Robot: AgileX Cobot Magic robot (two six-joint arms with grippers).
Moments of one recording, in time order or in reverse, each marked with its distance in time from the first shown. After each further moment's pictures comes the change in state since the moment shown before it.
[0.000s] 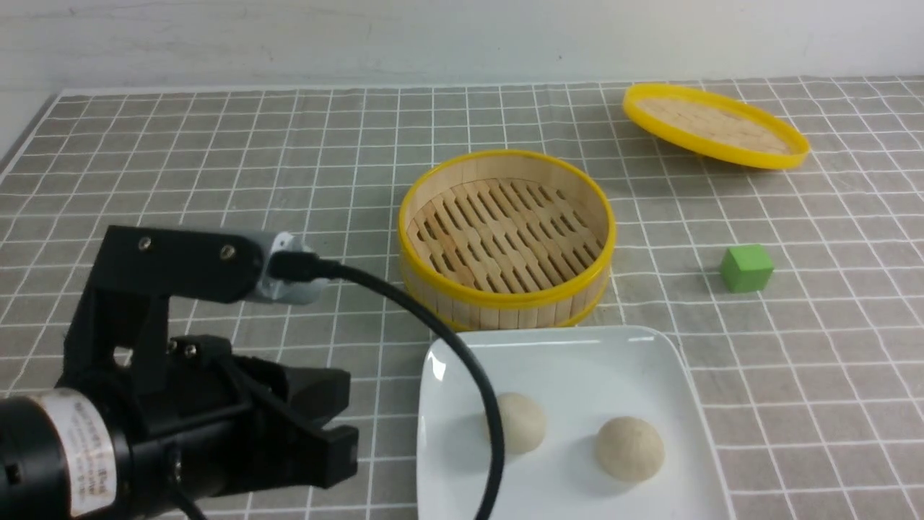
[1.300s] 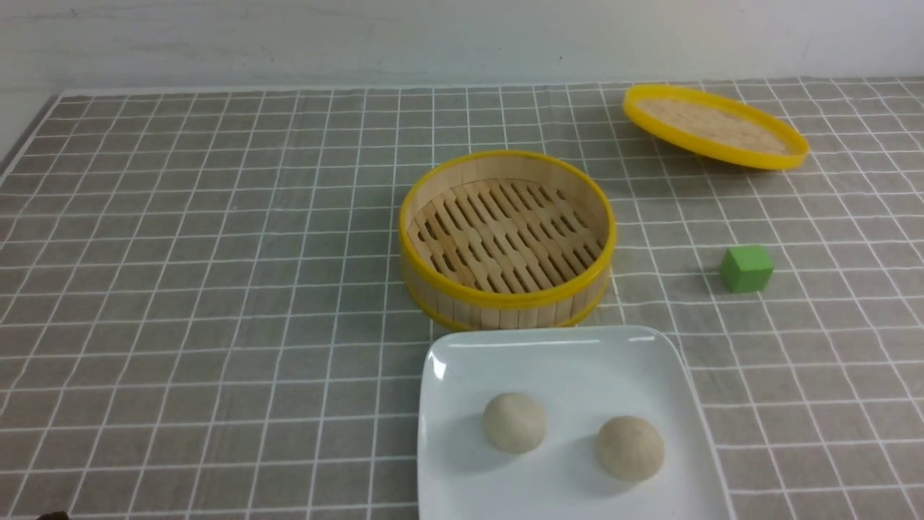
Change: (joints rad) right arm -0.006 0.000 0.000 -0.002 0.000 -0.001; left arm 0.714 -0.863 0.647 -0.086 -0.032 0.286
